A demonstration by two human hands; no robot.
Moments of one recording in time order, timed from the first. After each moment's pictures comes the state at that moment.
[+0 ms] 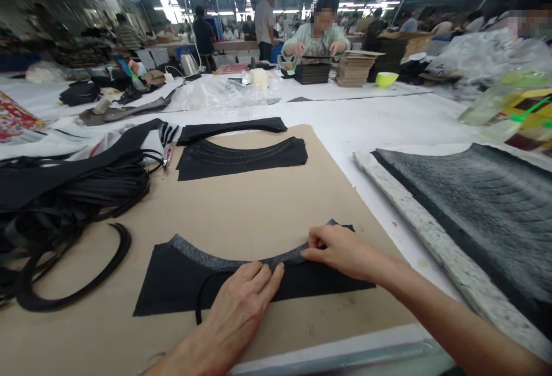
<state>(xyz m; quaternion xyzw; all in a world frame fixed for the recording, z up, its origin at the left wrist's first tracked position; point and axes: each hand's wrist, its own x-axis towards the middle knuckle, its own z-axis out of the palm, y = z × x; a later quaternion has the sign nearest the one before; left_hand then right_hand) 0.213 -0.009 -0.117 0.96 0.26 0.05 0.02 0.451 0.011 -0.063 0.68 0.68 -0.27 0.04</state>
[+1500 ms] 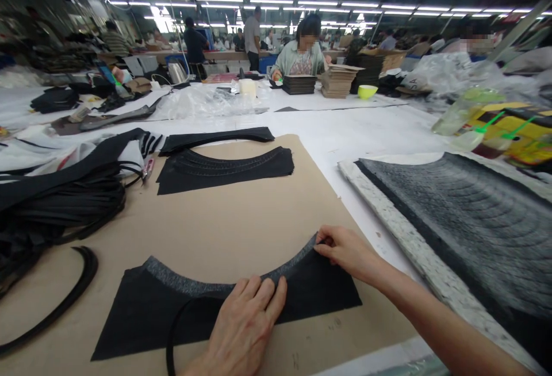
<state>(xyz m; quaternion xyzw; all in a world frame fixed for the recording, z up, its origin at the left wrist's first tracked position) 0.251 -0.010 -0.117 0.96 0.29 0.02 0.01 0.507 0.014 -0.089 0.74 0.59 -0.30 -0.09</state>
